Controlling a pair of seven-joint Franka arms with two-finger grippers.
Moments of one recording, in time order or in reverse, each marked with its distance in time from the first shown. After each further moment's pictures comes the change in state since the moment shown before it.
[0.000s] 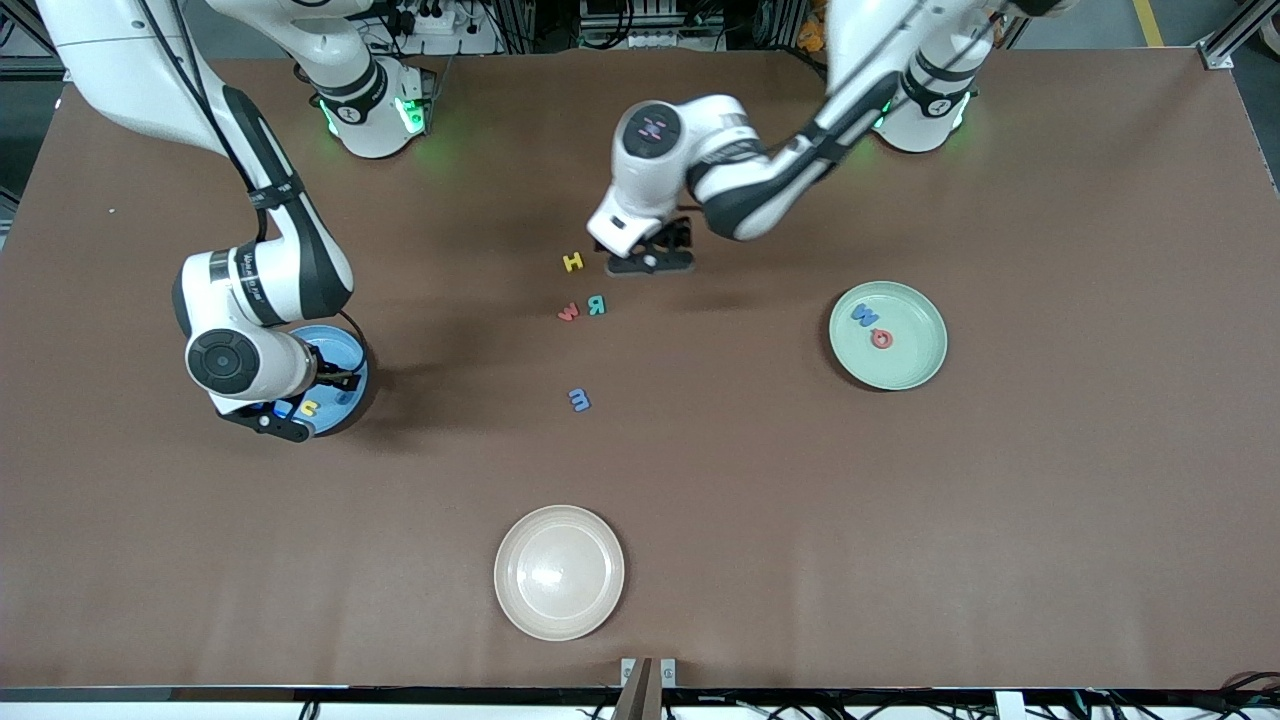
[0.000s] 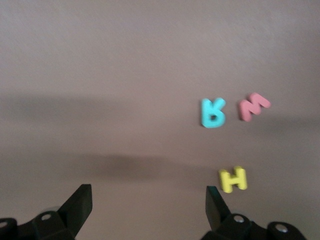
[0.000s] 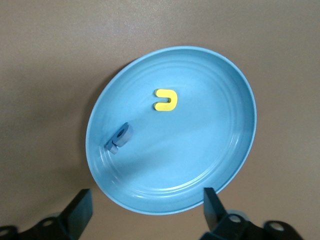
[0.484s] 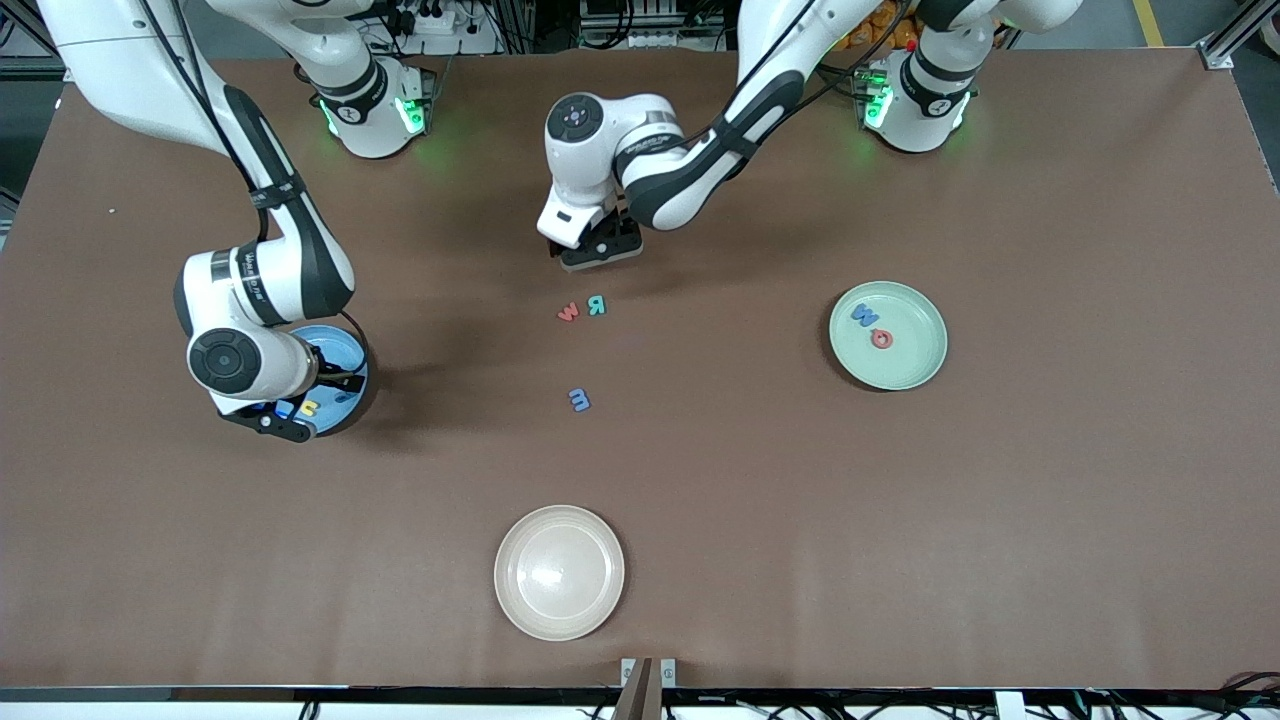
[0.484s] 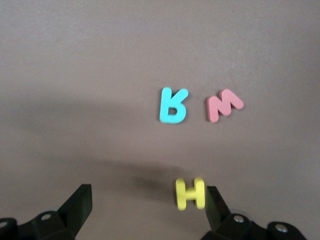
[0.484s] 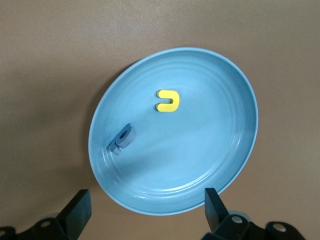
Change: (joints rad) left arm -0.300 0.142 0.242 0.201 0.000 0.003 -0.173; right arm 0.001 0.000 0.002 0.000 -0.001 0.004 0.000
